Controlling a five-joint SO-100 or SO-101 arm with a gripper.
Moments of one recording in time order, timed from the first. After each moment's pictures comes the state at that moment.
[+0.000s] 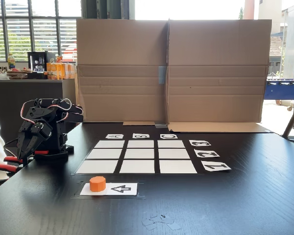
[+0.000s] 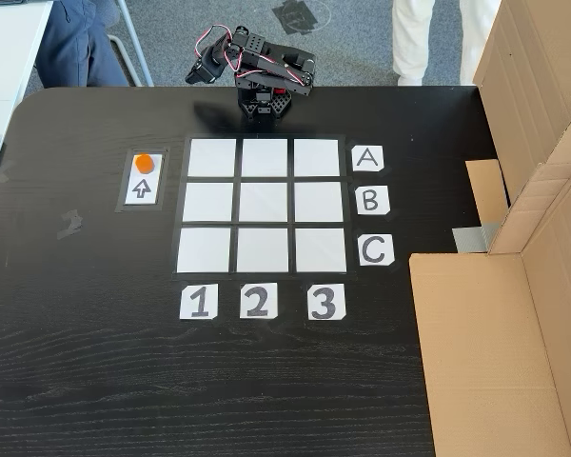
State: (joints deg) arm 98.9 190.2 174.9 66.2 0.1
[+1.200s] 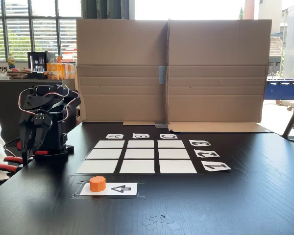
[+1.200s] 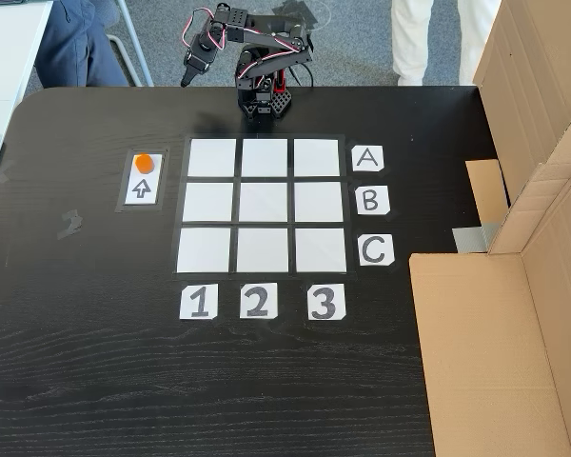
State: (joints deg) arm 92.8 152.1 145.1 73.5 -0.3
